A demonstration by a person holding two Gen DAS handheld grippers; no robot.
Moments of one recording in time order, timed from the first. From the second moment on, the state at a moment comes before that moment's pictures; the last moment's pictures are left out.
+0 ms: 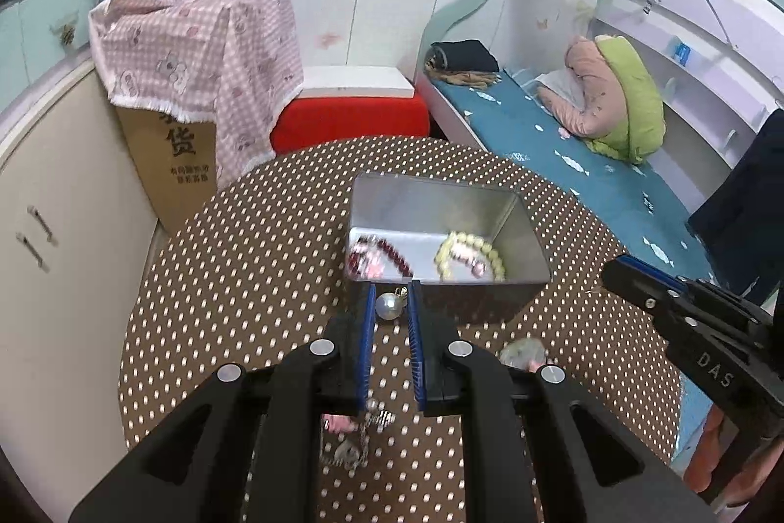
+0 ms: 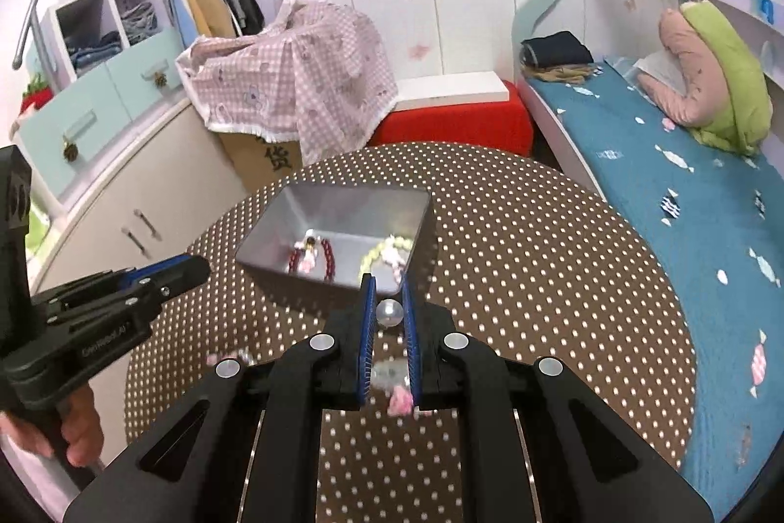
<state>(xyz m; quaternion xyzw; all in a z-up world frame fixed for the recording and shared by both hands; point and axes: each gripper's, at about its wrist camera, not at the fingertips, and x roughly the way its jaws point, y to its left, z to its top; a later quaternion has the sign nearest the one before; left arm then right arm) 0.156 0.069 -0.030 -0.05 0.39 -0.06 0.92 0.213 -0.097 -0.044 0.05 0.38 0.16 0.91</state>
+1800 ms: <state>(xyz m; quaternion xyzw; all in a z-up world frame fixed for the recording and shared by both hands) 0.245 0.066 -0.039 -0.05 0.44 -0.06 0.89 0.296 -0.089 -0.051 0.07 0.41 0.14 0.90</state>
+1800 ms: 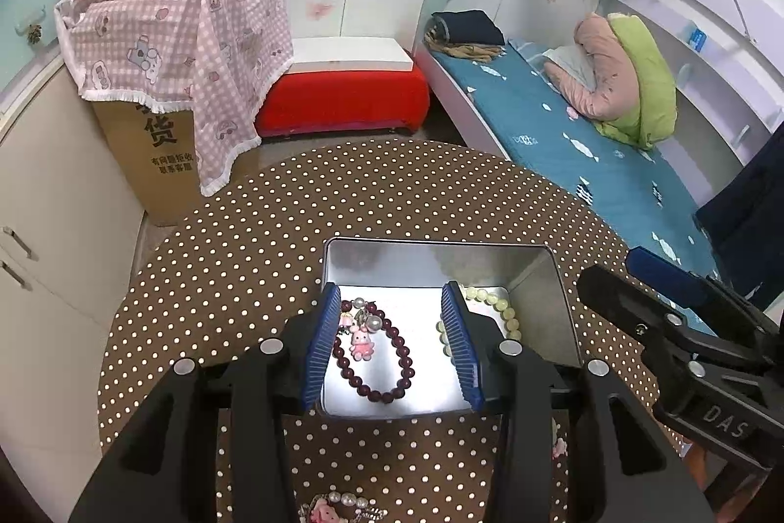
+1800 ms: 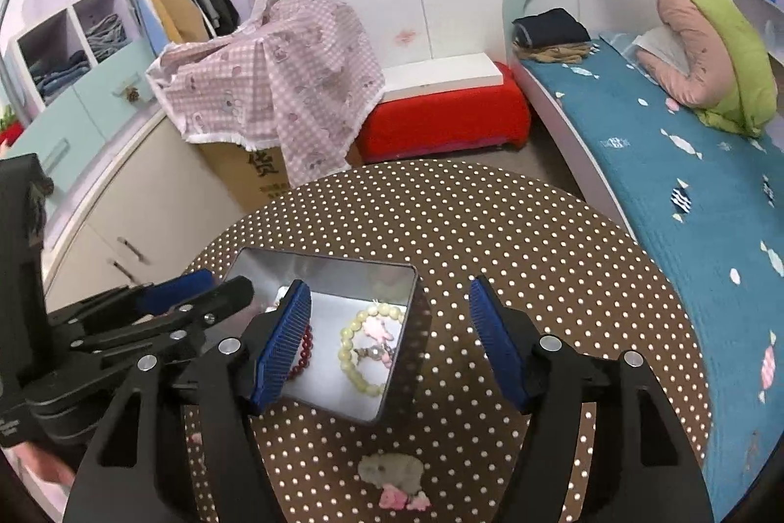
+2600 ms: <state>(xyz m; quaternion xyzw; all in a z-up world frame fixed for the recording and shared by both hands) 0.164 0.088 -0.029 -0.06 0.43 -0.02 0.90 0.217 -0.130 -0.048 0.07 0.41 0.09 0.90</state>
